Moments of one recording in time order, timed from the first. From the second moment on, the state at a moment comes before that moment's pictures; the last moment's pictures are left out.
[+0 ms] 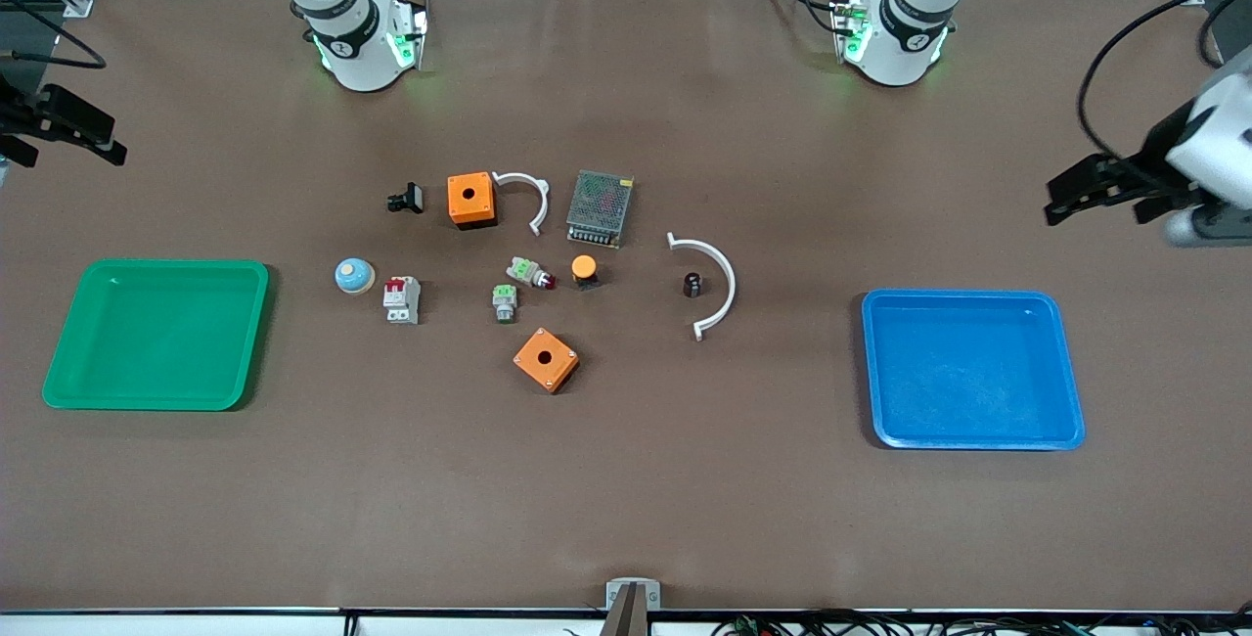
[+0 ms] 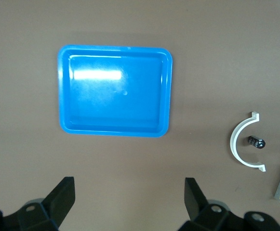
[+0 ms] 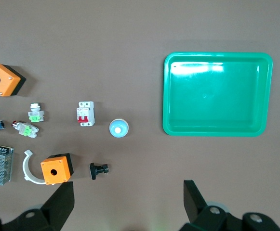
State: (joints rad) left arm -0.16 0.10 0.06 -1.48 -0.02 1.56 -0.13; right arm 0.01 -0.07 -0.09 -1.59 0.01 1.49 -0.07
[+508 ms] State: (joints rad) left arm -0.38 0.29 0.05 -1.49 -0.06 1.60 -0.45; right arm 0.01 0.10 -0.09 -1.59 0.00 1.59 -0.08
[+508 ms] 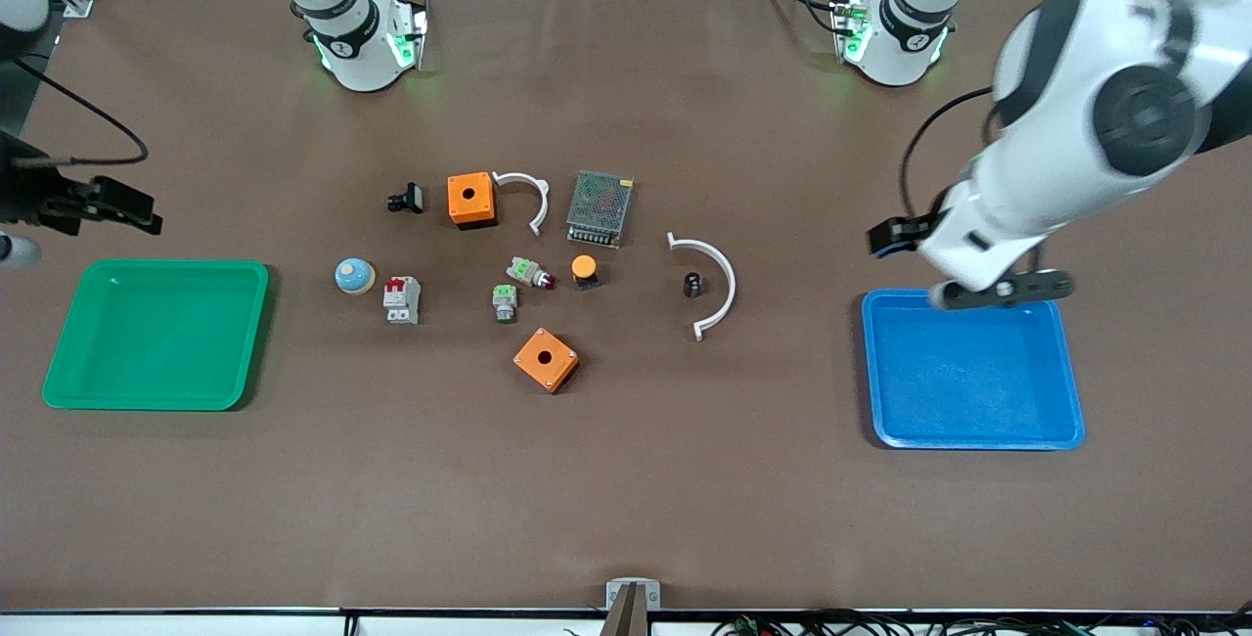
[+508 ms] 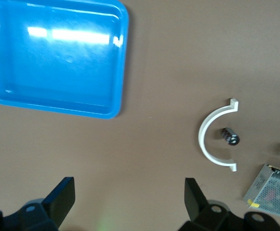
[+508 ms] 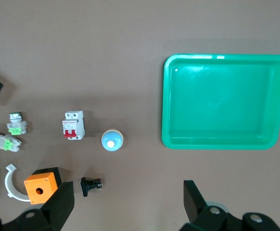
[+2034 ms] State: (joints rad) left arm -0.68 0.65 0.00 -1.65 -0.07 2.21 -0.91; right arm 0.29 0.38 -0.08 -2.12 0.06 2.52 0.18
